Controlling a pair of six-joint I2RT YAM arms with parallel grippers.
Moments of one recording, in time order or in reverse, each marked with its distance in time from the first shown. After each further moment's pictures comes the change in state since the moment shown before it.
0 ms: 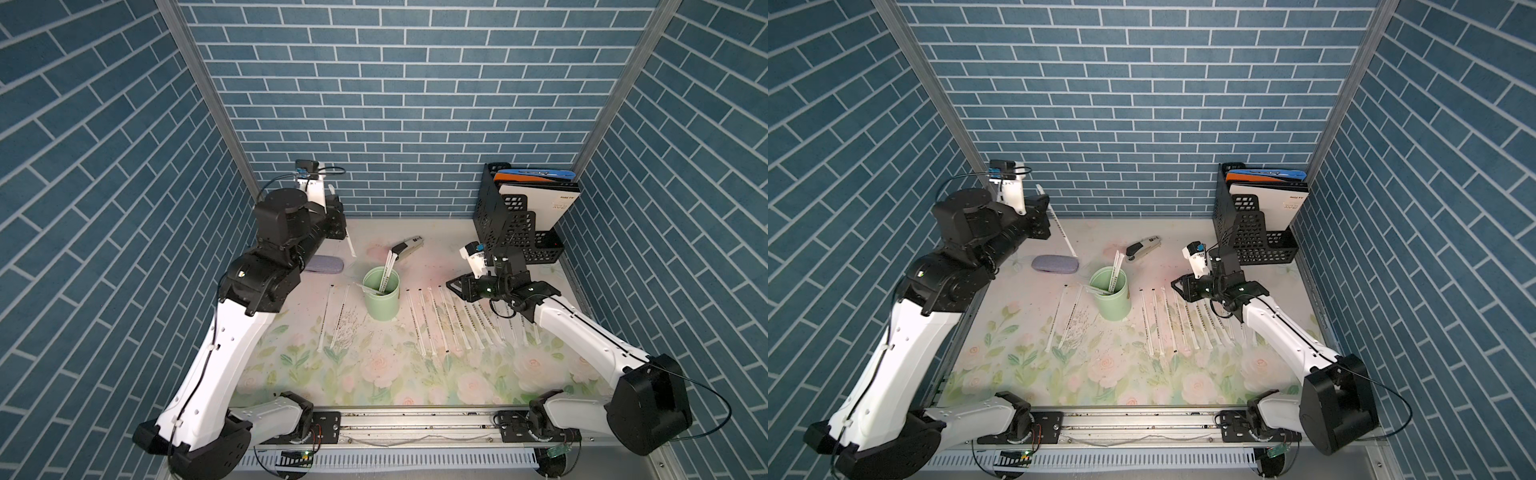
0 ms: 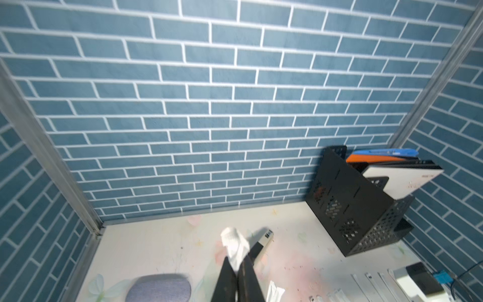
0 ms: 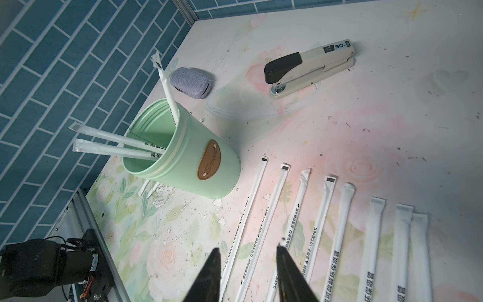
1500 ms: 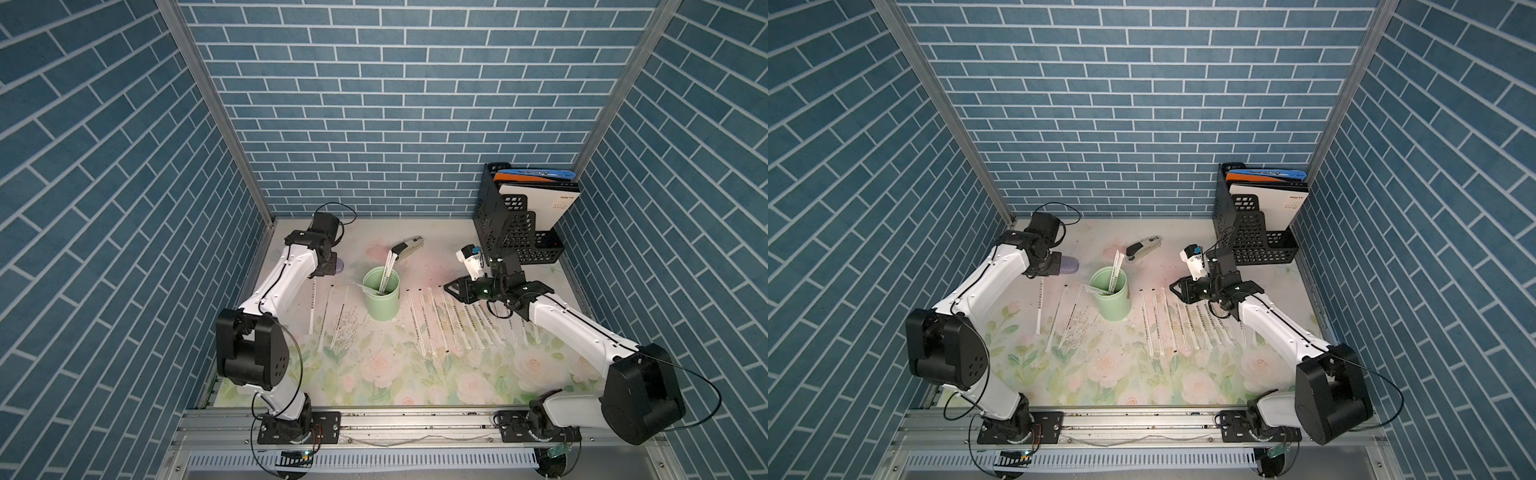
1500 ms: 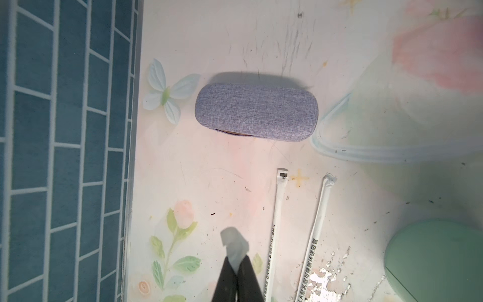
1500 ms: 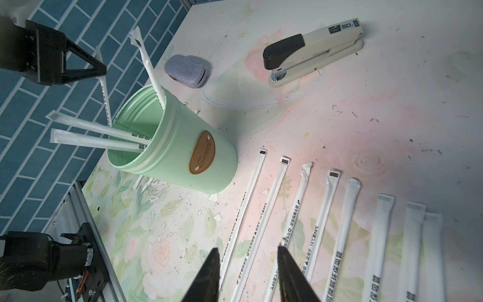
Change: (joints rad) left arm 0.262 0.465 -0.274 -0.304 -0.118 -0.038; right arm 0.000 0.055 -0.019 0.029 -0.017 -0.023
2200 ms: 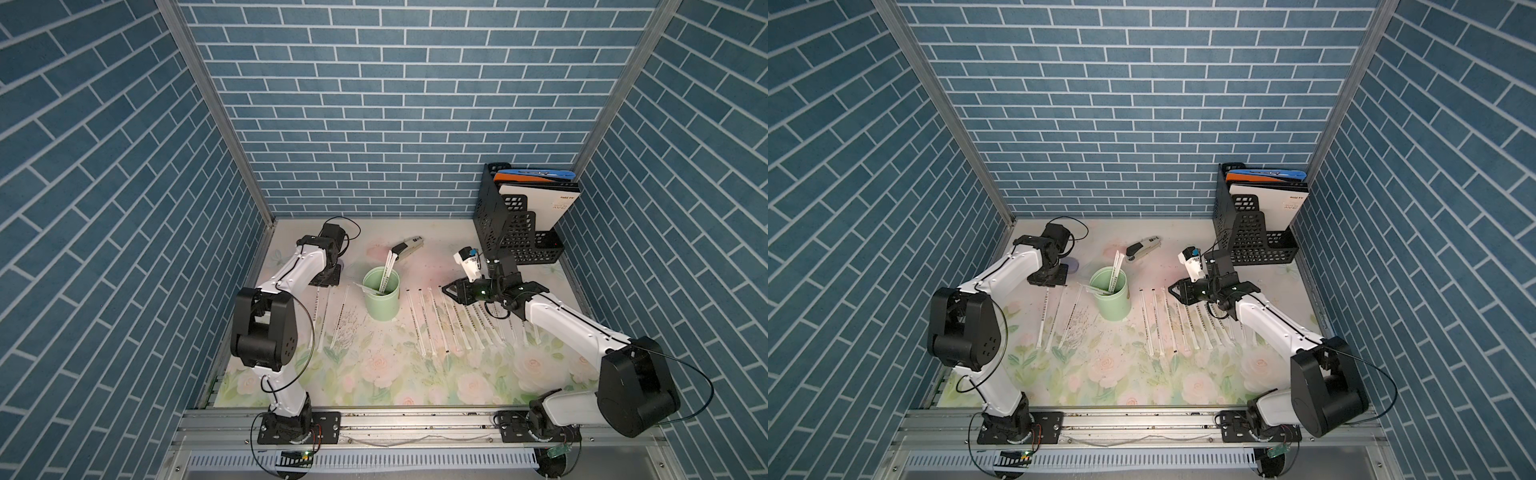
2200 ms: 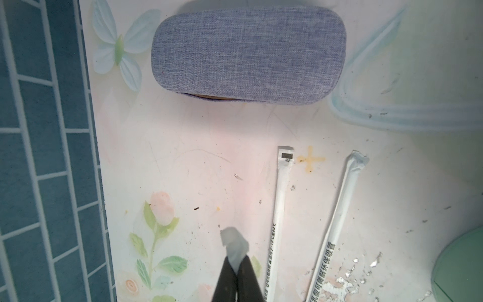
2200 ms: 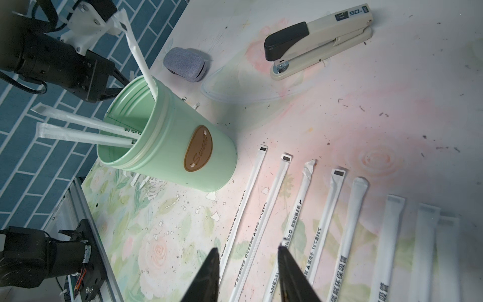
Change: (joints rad) left arm 0.002 0.123 -0.043 0.008 0.005 0.004; right arm 0.000 0.037 -0.013 0.039 -0.019 -0.006
